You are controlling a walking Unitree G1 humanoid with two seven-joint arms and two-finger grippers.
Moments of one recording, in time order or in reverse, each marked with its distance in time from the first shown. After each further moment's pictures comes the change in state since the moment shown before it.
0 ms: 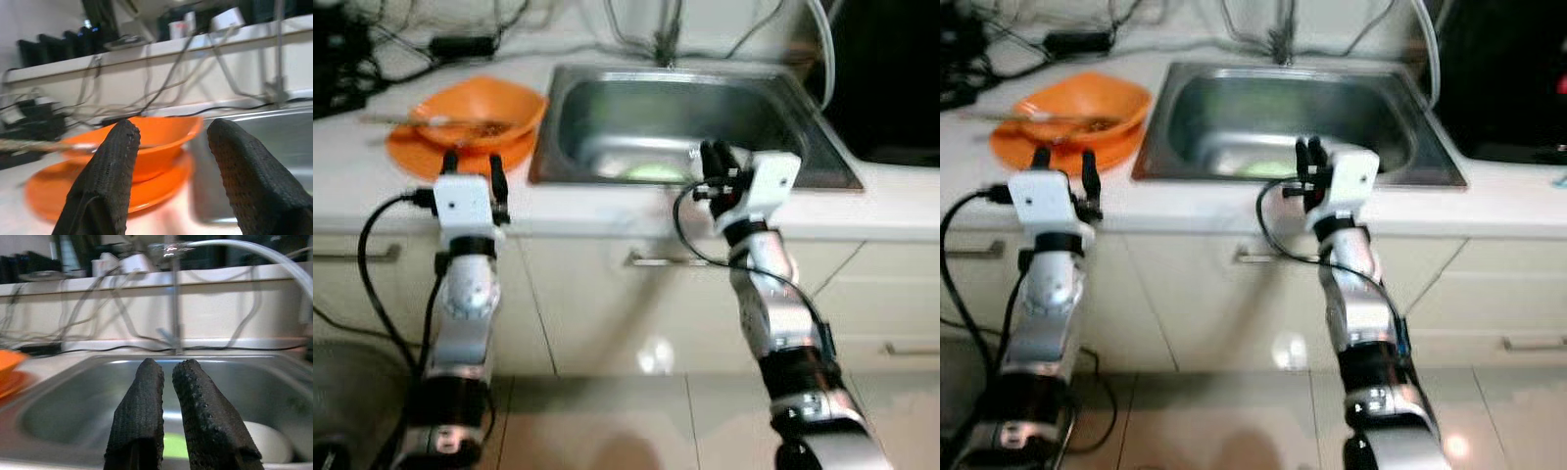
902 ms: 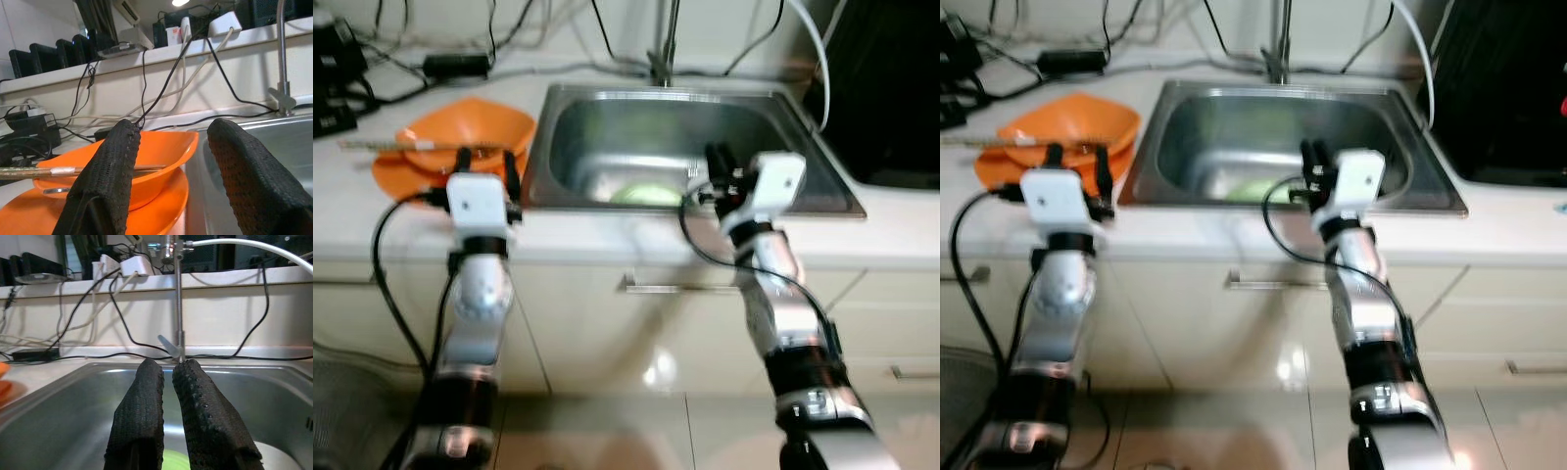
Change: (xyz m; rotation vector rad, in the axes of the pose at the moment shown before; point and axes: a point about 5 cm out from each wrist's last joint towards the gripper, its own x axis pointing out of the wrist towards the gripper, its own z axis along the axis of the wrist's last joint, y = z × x) left arm 0.001 0.003 0.005 0.027 -0.029 -0.002; right arm 0.003 0.006 0.001 0.008 -0.008 0.025
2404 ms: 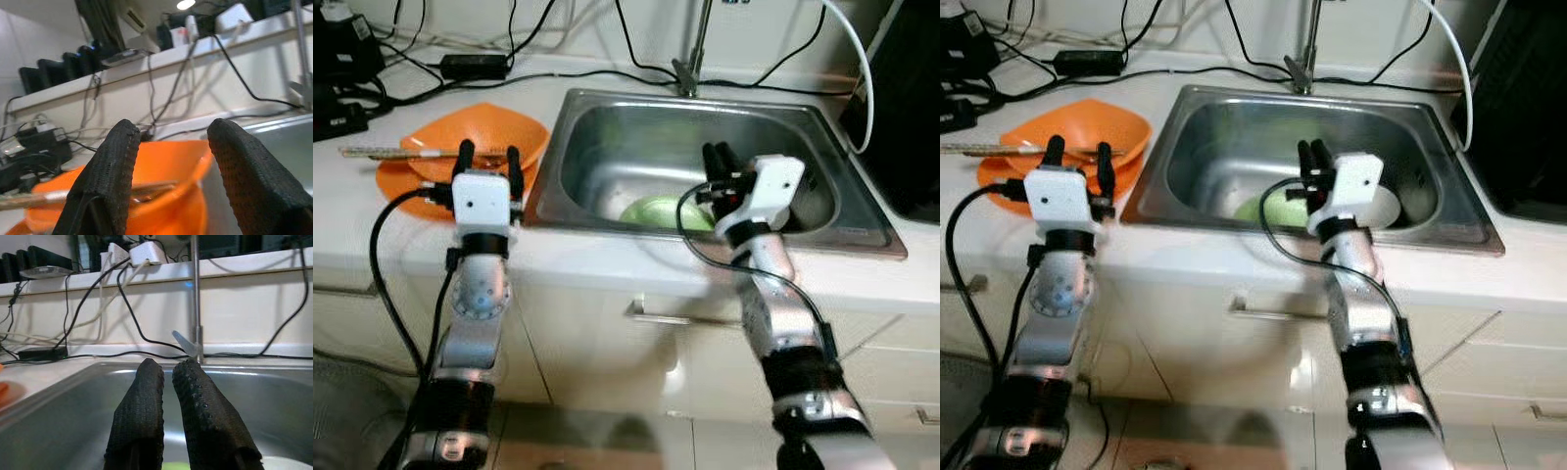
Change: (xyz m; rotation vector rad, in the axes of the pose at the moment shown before) left arm -0.002 -0.003 0.010 0.073 -0.060 -0.040; right arm 0.000 0.004 0.000 0.012 -0.018 0.000
